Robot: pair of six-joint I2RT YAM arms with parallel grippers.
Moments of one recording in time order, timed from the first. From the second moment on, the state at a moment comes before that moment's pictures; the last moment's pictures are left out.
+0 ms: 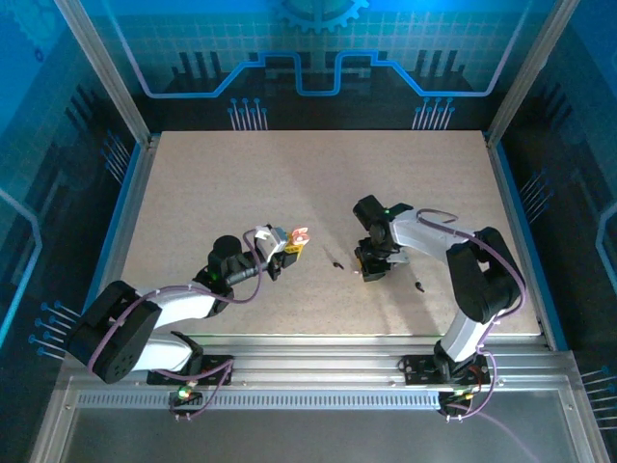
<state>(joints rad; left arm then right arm) -0.49 1.33 0.31 0.86 0.45 0.10 0.50 1.72 1.07 -0.84 -0.19 1.87</state>
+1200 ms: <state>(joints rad) -0.49 1.33 0.31 0.85 0.45 0.09 0.47 1.78 1.06 -0.78 -0.20 1.84</state>
